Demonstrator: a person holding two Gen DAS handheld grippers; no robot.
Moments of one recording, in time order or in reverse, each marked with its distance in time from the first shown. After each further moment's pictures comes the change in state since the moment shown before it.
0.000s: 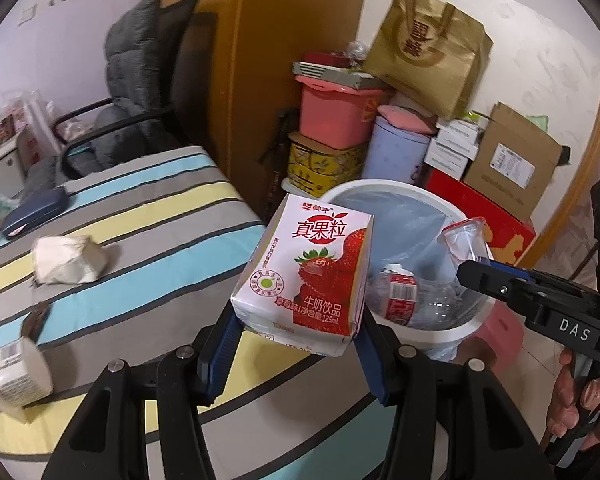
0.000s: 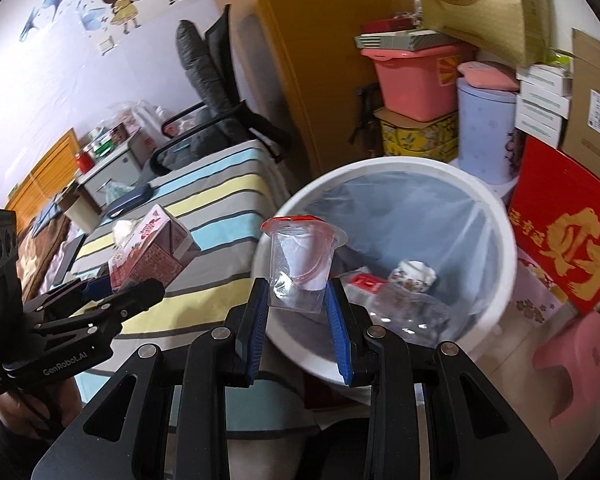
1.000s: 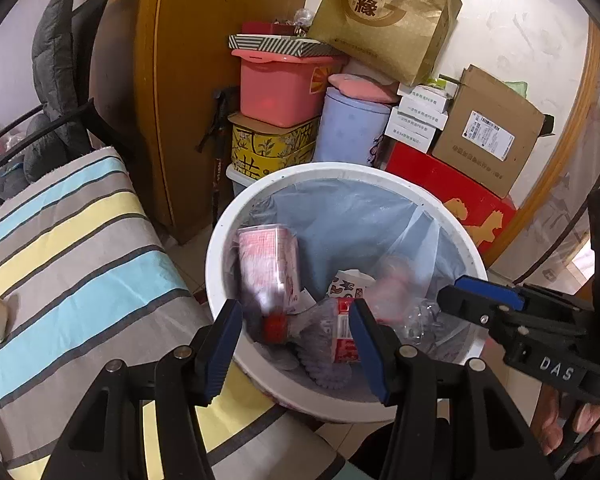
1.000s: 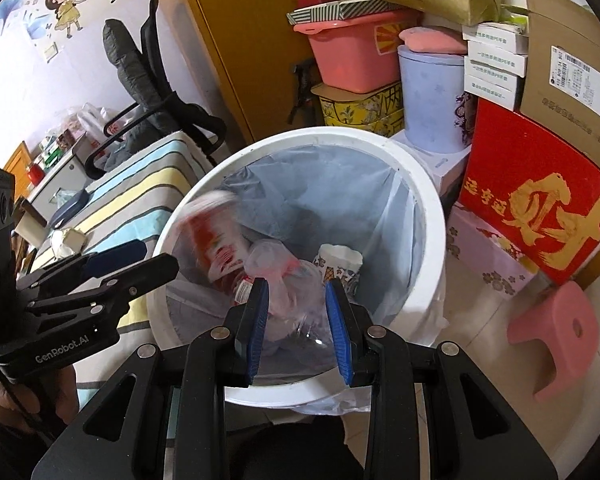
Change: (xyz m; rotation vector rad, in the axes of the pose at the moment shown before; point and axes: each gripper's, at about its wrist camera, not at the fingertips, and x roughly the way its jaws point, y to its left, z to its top) left arm 0.082 -0.051 0.031 0.089 0.078 -0.120; right arm 0.016 -0.049 0.001 0.079 0.057 -0.122
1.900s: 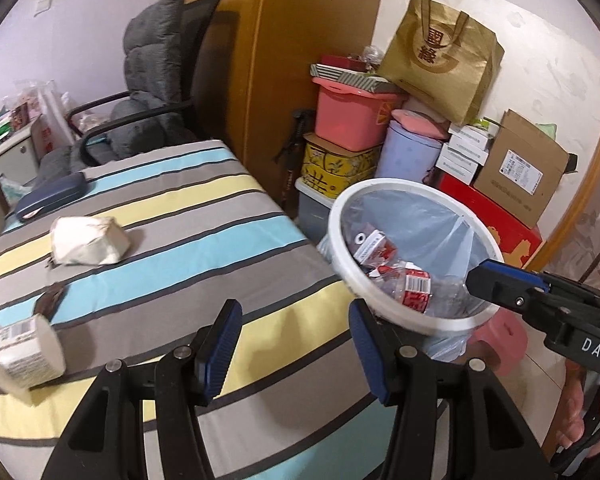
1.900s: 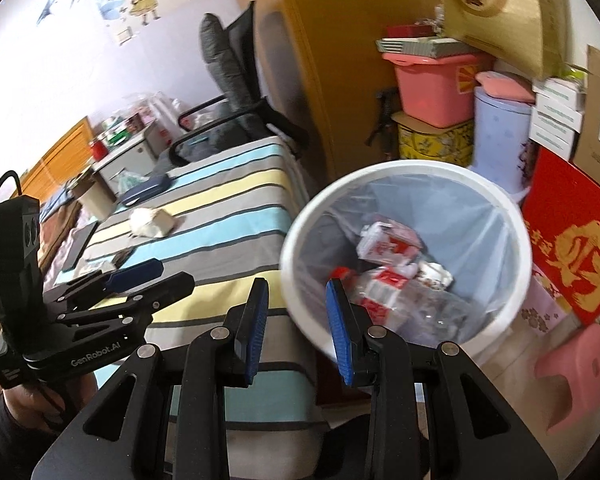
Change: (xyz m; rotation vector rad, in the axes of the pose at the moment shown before) left arm -0.104 0.059 -0.063 -0.137 -0.099 0.158; right arm -0.029 0.078 -0.014 -0.157 -0.054 0.173
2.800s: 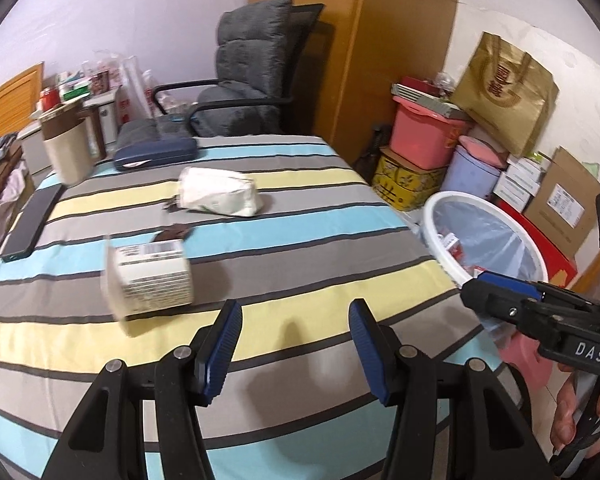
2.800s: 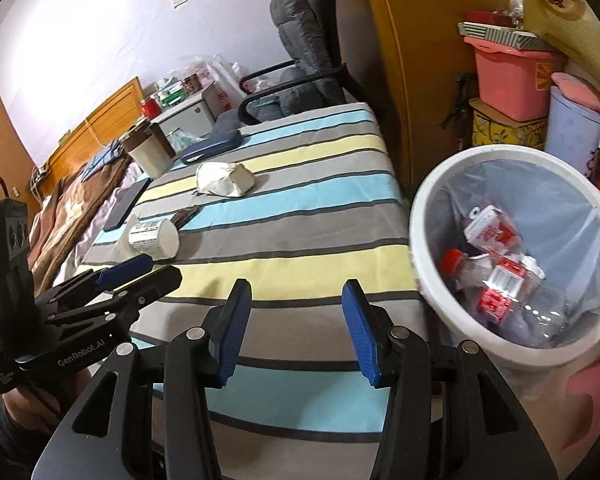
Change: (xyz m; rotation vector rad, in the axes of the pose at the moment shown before) left arm -0.060 0.080 -0.047 -0.158 -0.040 0.178; right arm 0.034 0.071 -0.011 -0.092 0.094 0.173
